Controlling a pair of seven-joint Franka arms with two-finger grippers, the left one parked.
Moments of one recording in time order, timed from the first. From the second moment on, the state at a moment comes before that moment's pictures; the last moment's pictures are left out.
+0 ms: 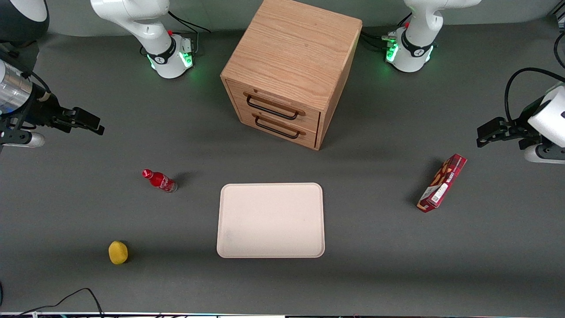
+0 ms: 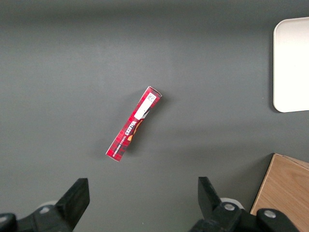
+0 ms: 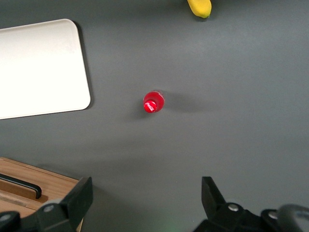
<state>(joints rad) 0.01 -0.04 0.03 -1.68 0.06 1.60 0.17</state>
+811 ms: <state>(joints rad) 0.00 0.12 0.06 -1.63 0.00 1.72 0.16</state>
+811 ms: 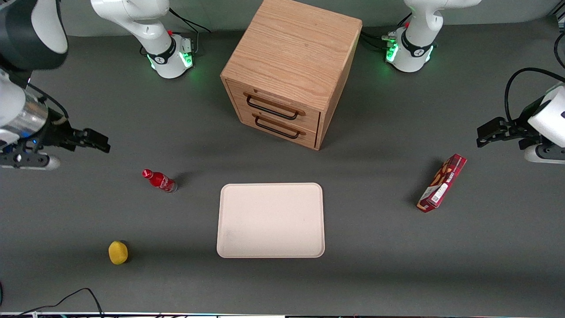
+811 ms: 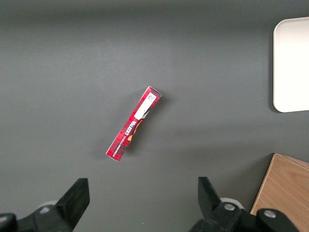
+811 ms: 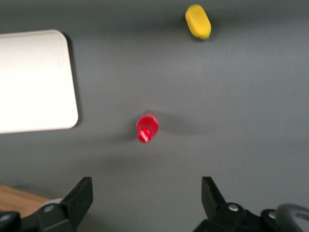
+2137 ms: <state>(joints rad) -0.01 0.20 0.12 -2.09 -0.05 2.28 0.15</state>
